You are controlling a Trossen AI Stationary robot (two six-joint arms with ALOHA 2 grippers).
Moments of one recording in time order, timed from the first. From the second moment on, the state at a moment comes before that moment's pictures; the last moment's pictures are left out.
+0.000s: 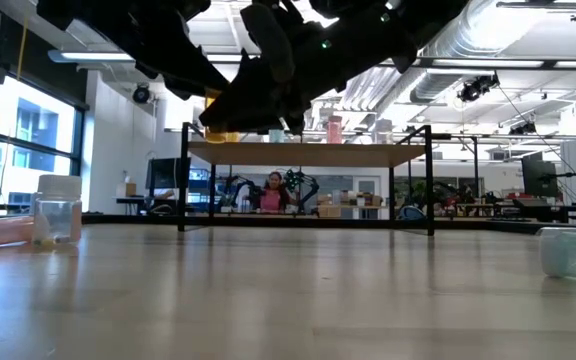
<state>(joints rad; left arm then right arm) -0.03 1.25 0.68 0.00 -0.13 -0.02 0.14 1.93 1.18 0.29 0.15 0.16</state>
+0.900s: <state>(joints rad) -0.03 1.25 0.68 0.00 -0.11 -0.05 0.13 1.93 1.18 0.29 0.15 0.11</state>
